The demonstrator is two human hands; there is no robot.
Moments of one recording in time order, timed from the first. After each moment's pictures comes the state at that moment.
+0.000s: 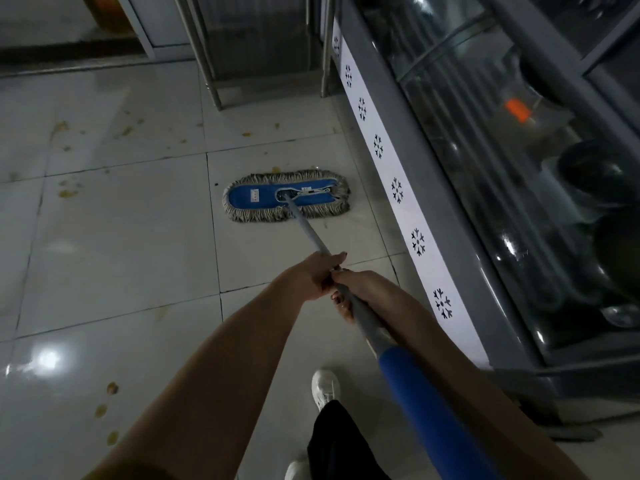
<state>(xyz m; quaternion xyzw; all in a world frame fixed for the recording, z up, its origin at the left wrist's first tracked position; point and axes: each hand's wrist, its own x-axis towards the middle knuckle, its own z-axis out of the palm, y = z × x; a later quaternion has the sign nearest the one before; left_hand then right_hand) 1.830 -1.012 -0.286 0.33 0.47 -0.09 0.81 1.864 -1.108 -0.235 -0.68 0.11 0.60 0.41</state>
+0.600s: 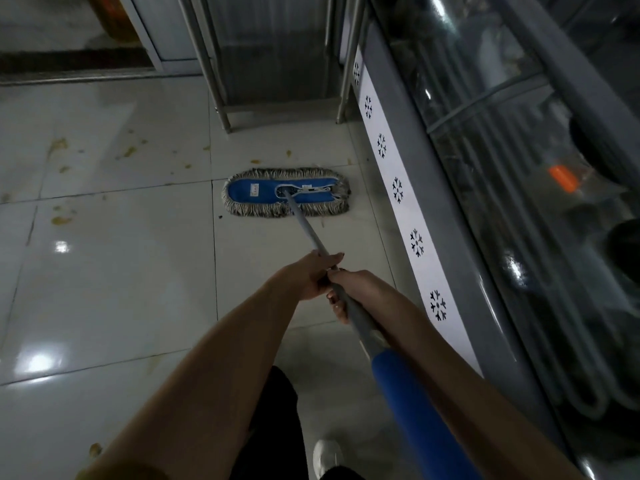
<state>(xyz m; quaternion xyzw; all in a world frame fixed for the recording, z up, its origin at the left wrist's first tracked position) 1.970 -0.823 -0.295 0.34 0.47 -0.08 0.81 2.005 -0.915 -0.236 -0.70 0.09 0.59 0.39</state>
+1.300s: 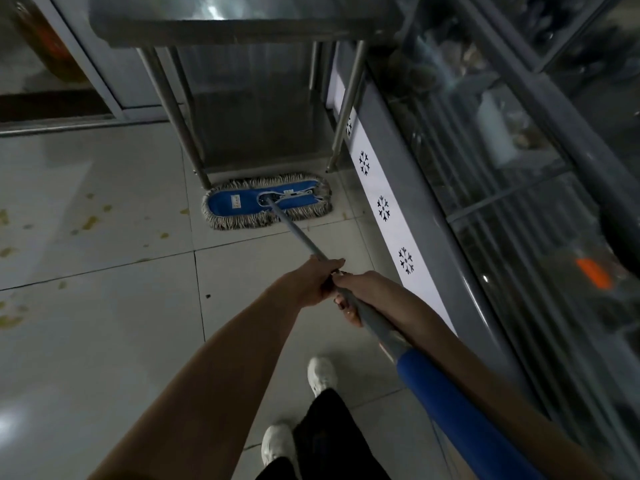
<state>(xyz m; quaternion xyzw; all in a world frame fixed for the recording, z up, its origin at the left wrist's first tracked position) 2.160 -0.533 -0.285 0.34 0.45 -0.11 0.82 2.196 -0.635 -0.223 -0.71 0.10 0.57 0.40</state>
